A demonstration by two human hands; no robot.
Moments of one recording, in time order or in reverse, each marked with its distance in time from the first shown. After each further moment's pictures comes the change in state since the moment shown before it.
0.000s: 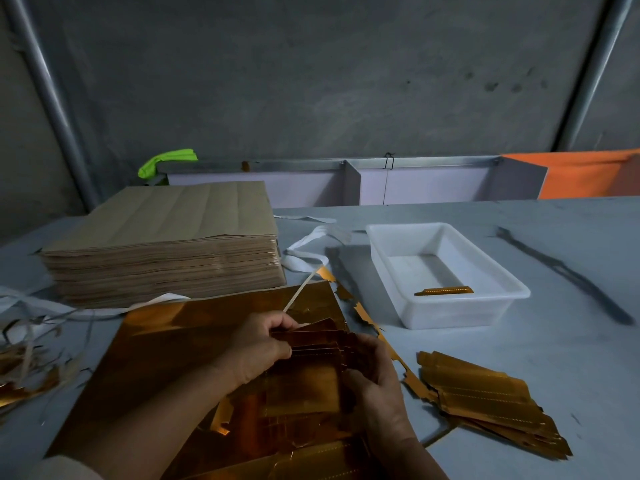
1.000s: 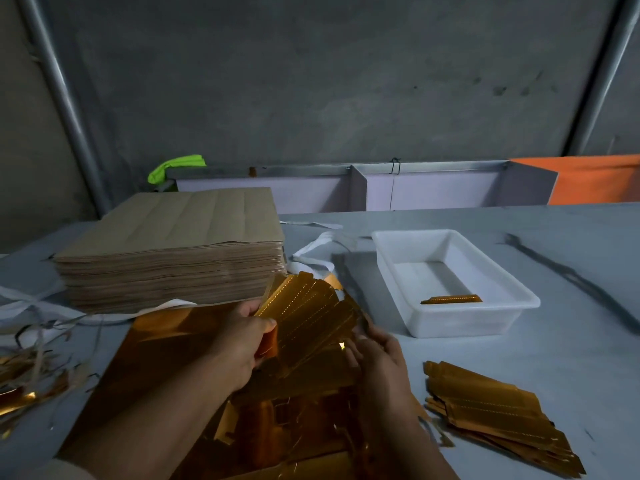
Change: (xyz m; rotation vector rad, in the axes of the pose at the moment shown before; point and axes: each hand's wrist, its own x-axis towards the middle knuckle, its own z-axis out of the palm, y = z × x) left_hand 0.022 -0.002 -0.009 -0.603 0.311 -0.329; right_hand 0.018 -0.033 0.020 0.291 0.176 0.143
